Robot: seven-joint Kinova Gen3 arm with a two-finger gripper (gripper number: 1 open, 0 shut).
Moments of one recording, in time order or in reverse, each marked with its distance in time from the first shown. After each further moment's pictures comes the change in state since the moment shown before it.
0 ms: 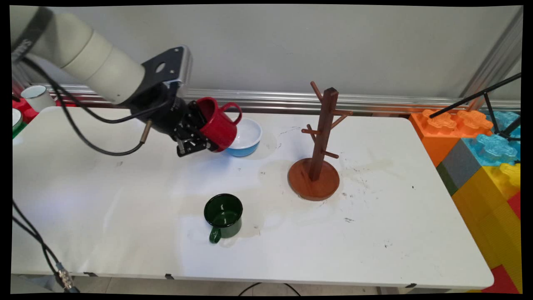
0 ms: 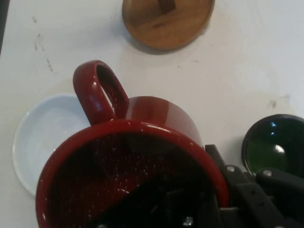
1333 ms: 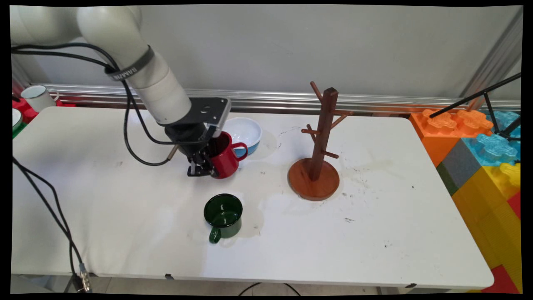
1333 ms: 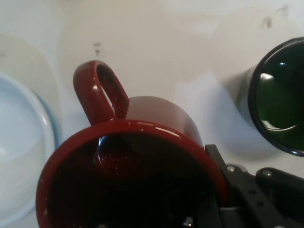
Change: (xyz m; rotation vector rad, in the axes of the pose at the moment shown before) arm 0.007 -0.034 0.102 -0.199 -0.232 0.168
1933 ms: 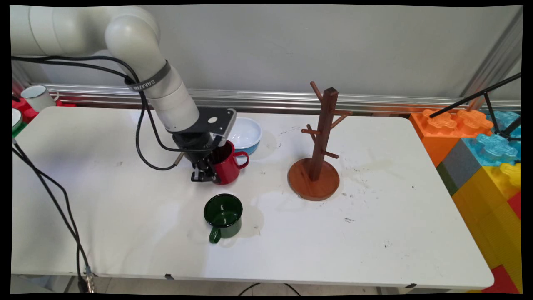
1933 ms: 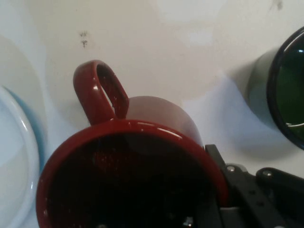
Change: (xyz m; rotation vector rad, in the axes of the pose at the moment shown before) arm -0.002 -0.014 0.033 -0.042 -0.028 0.028
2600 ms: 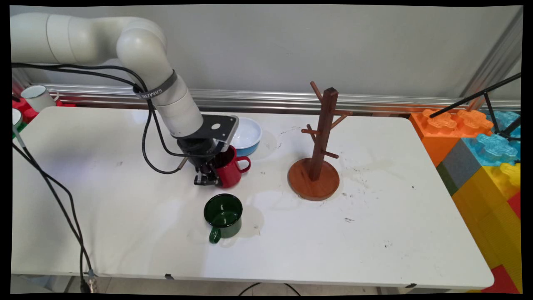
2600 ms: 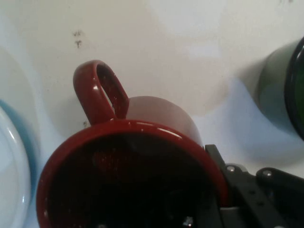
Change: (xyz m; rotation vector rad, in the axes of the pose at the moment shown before) arm -0.003 -0.007 0.022 -0.013 0.002 0.019
